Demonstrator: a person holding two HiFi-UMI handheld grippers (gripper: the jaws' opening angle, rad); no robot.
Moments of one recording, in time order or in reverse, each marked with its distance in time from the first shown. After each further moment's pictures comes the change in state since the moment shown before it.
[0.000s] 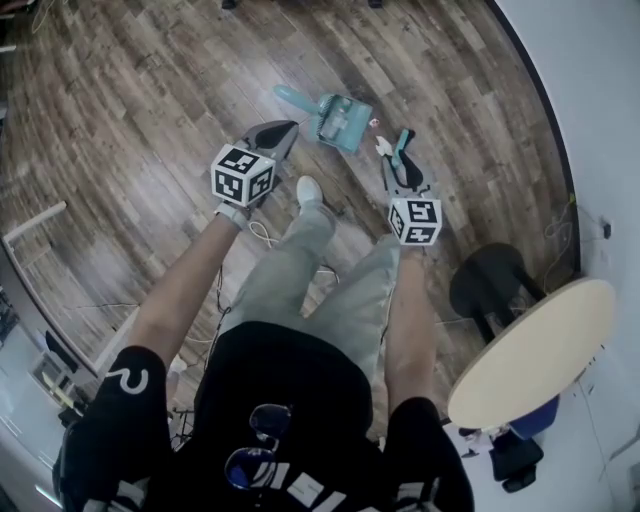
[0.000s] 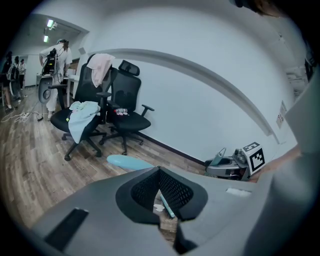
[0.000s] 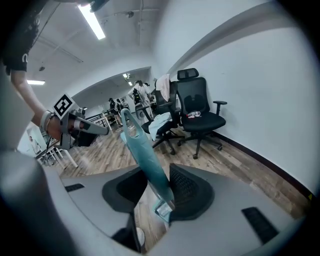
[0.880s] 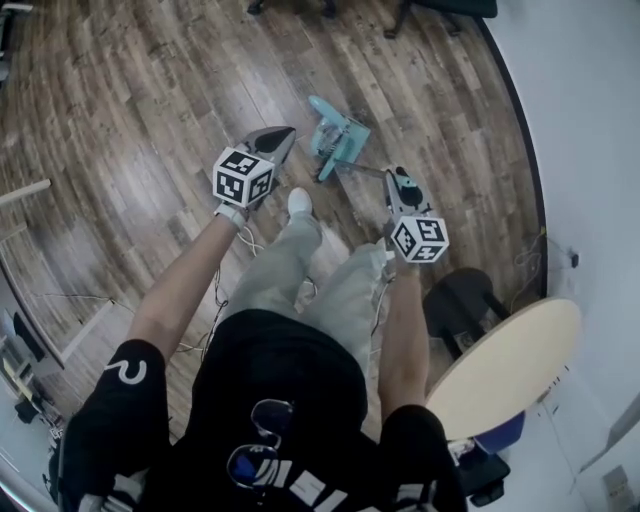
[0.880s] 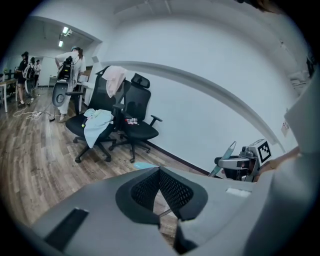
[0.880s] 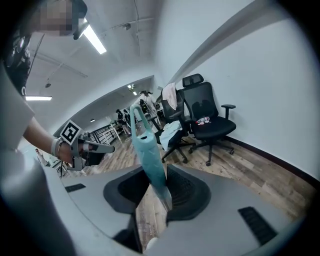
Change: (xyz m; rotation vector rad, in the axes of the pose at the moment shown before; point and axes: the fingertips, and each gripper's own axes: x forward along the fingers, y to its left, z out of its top) left arm -0.089 0.036 0.011 -0.062 -0.106 0.064; right arm -0.027 0.072 0.067 0.070 -0.078 0.117
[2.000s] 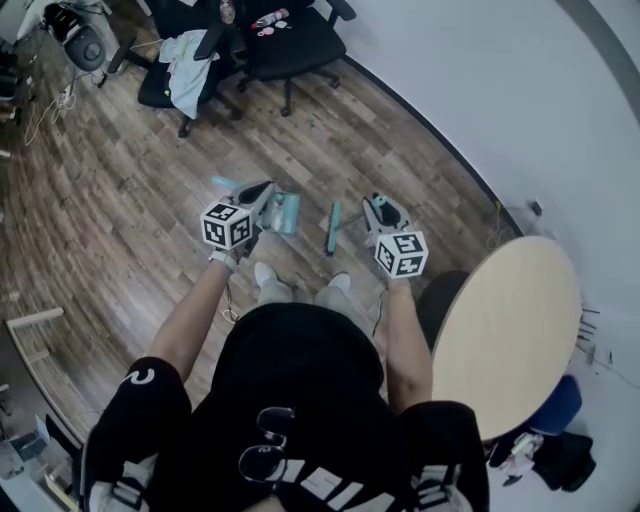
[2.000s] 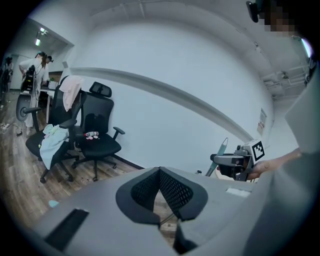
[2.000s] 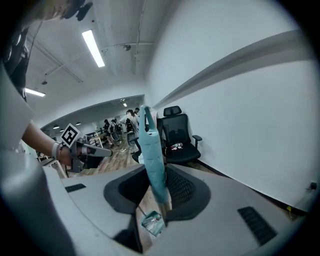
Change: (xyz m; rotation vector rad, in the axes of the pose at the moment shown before) left arm 0.039 -0.300 0.115 0.134 -0.069 -0.241; right arm -0.291 -0.120 0.126 -0.065 -0.179 -0.199
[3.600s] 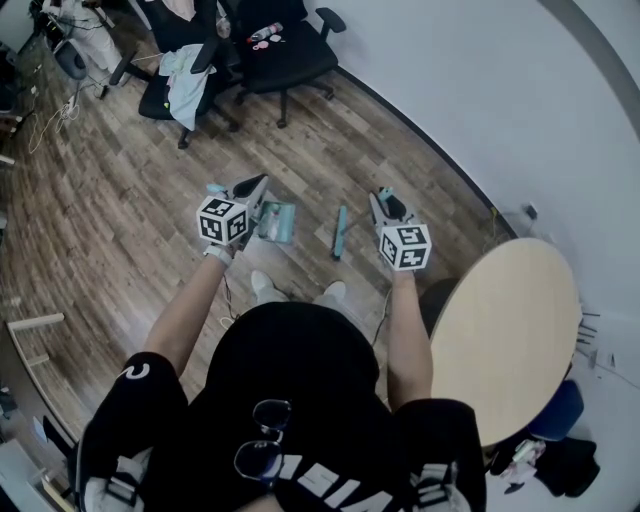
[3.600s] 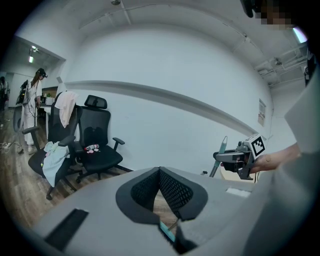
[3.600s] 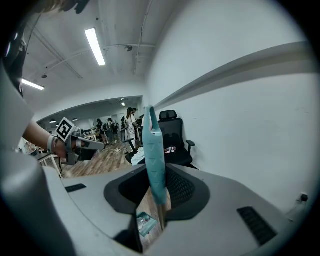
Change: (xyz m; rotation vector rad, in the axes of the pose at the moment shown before) left arm 0.010 -0.026 0.046 0.111 -0.048 0.042; right arm -0.026 -0.050 0.032 -0.055 -0.020 -0.054
